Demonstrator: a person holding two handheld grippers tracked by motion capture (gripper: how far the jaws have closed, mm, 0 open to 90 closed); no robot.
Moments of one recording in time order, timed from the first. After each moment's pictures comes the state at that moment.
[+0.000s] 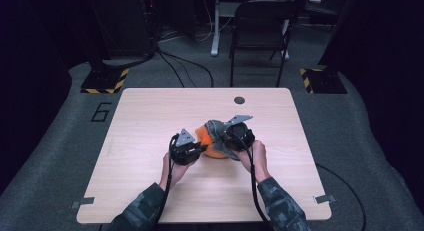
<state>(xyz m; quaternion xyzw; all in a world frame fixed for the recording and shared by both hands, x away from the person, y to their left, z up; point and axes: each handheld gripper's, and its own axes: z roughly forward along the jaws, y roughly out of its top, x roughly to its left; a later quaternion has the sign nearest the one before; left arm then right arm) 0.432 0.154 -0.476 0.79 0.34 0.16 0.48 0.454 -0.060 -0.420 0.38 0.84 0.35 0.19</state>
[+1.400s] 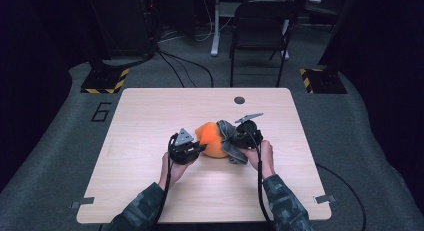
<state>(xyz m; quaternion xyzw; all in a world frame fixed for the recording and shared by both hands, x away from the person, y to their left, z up) 0.434 0.157 -0.477 0.79 0.34 0.18 0.47 0.475 -0.088 -0.438 0.44 0.82 0.33 0.13</state>
